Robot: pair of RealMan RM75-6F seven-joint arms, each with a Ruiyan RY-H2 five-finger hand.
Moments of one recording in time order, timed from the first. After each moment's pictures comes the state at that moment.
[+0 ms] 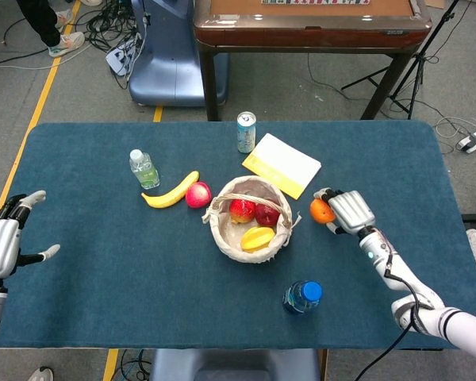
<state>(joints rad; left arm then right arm) -0.32 -0.98 -0.13 -1.83 1.26 1.41 0.08 0.66 -1.42 0.15 -1.18 -1.37 0.86 -0.05</state>
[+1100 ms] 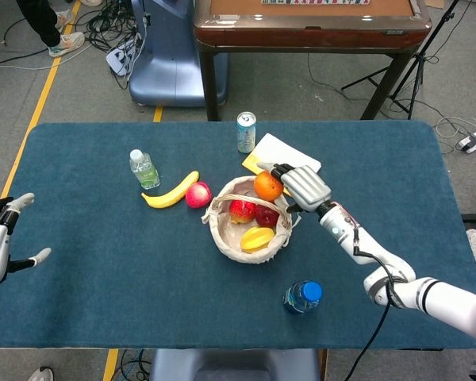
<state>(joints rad) -0.26 -0.95 -0.16 -1.89 1.30 1.46 0.15 0.87 -1.37 0.24 -1.31 -1.40 0.79 0.18</state>
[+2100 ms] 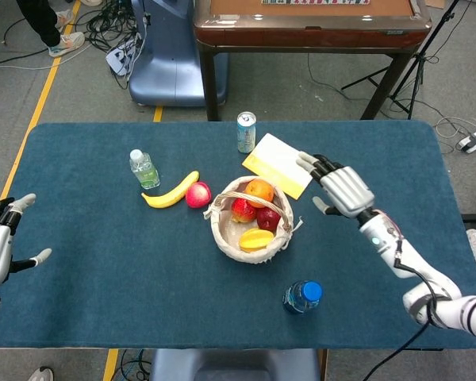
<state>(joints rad) -0.25 -0.96 -0.17 -1.88 1.30 1.45 0.19 0.72 -1.20 0.15 -1.43 -1.41 0.97 0.08</state>
